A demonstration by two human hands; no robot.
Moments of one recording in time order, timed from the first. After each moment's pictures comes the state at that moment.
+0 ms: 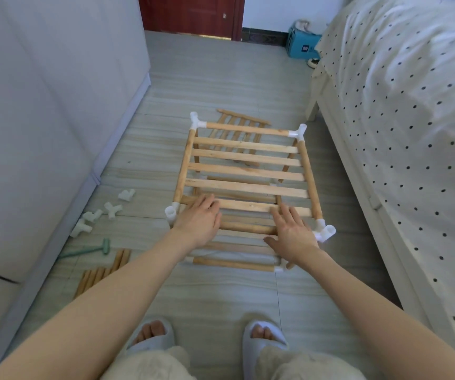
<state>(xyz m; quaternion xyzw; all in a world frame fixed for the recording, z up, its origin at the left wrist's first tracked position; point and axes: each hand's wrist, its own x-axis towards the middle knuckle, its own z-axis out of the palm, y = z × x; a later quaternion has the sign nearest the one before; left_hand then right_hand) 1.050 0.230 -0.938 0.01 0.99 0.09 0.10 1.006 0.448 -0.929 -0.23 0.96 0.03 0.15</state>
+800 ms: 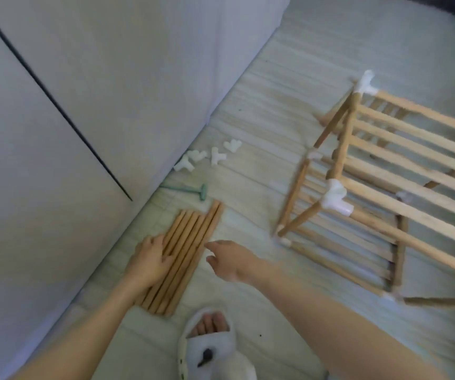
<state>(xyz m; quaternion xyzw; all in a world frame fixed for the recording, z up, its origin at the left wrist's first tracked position) 1.301 0.031 -1.099 -0.41 0.85 0.31 0.16 1.152 0.162 -1.036 -0.48 0.77 0.02 0.42</state>
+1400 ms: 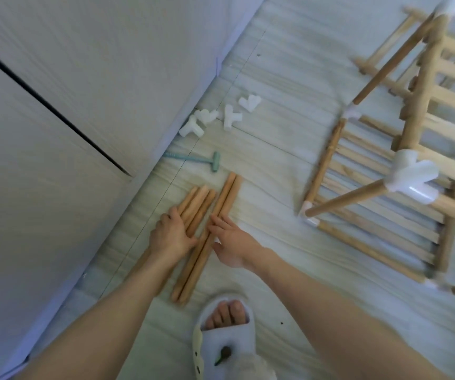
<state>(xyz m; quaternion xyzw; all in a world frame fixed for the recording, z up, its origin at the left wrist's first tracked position) 1.261 0.031 -1.152 -0.48 0.82 0.24 0.22 1.157 0.138 -1.119 -0.49 0.74 -0.02 0.46</state>
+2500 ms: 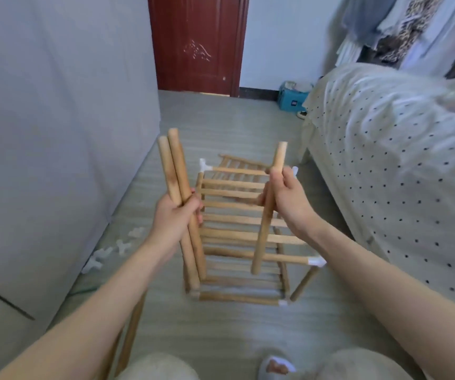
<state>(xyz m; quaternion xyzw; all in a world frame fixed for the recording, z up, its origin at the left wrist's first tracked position) 1.108 0.209 -0.804 -0.18 0.64 0.71 -0.22 1.022 0.379 -0.774 -0.14 0.76 -0.64 0.05</state>
